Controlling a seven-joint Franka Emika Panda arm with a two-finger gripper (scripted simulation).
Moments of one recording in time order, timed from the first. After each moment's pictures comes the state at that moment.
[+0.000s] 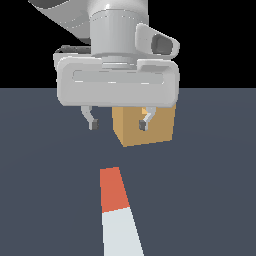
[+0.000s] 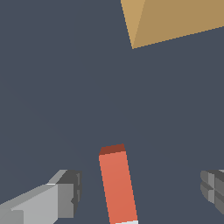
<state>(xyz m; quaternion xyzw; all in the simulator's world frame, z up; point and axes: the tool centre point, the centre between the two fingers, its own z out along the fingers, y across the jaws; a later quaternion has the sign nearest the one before) -0.017 -0.065 0.127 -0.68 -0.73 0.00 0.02</state>
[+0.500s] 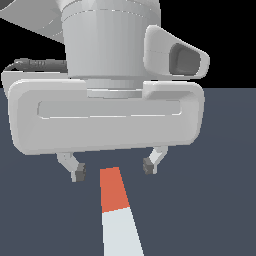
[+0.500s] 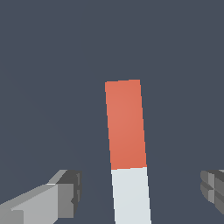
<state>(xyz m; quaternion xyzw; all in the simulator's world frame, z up) -0.016 -0.155 0.093 -0.65 -0.76 0.00 0.01</state>
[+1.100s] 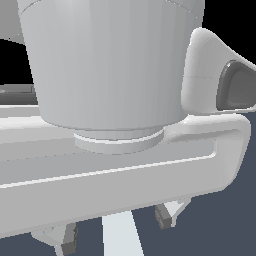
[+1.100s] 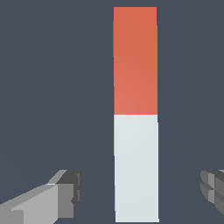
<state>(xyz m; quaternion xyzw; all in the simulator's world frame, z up) -0.007 -0.213 0.071 -0.62 -0.78 0.00 0.00</state>
